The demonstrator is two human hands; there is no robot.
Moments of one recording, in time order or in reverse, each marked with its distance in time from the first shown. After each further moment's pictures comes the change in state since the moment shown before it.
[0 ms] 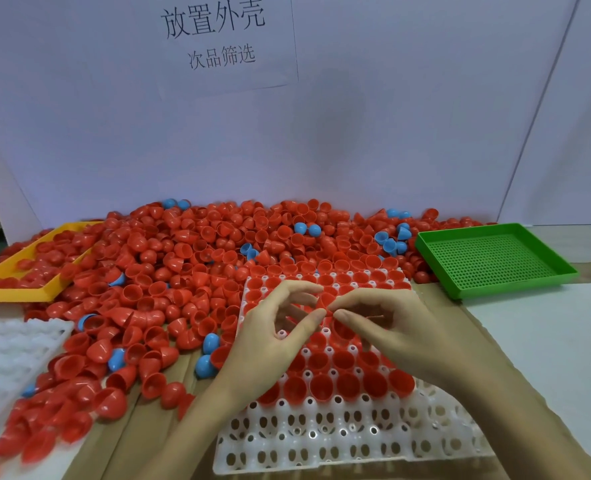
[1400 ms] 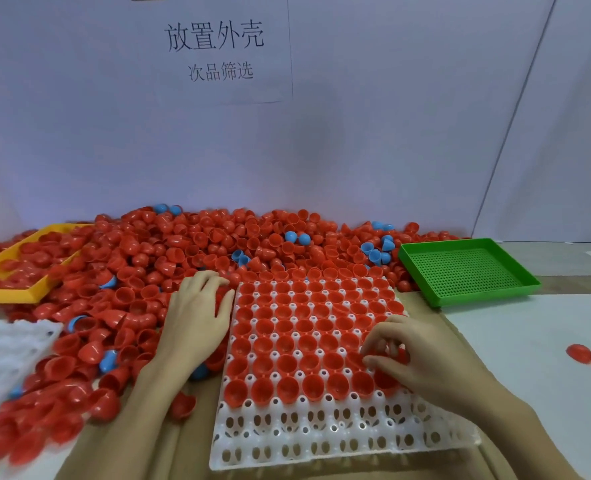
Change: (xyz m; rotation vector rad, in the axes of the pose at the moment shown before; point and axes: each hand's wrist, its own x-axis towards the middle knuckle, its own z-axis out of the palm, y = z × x) left_hand 0.021 -0.054 -0.076 0.861 0.255 -0.092; right_hand -0.042 0.000 -0.030 -0.570 -0.115 0.172
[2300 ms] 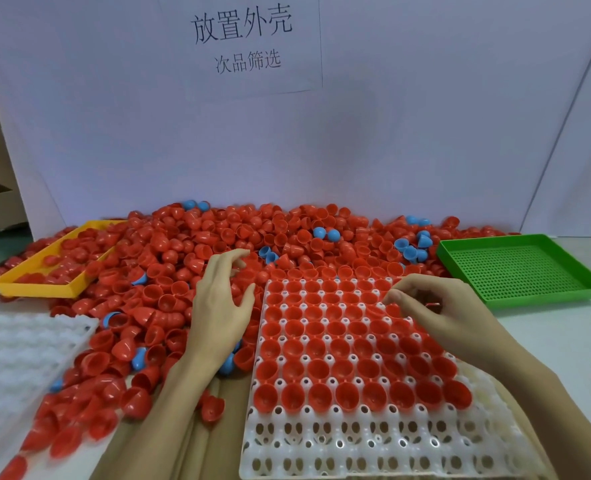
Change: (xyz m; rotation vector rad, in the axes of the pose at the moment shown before) left_hand 0.002 0.007 -0.010 -0.310 0.203 0.022; right_hand 0.059 0.018 0.002 0.343 0.189 -0.101
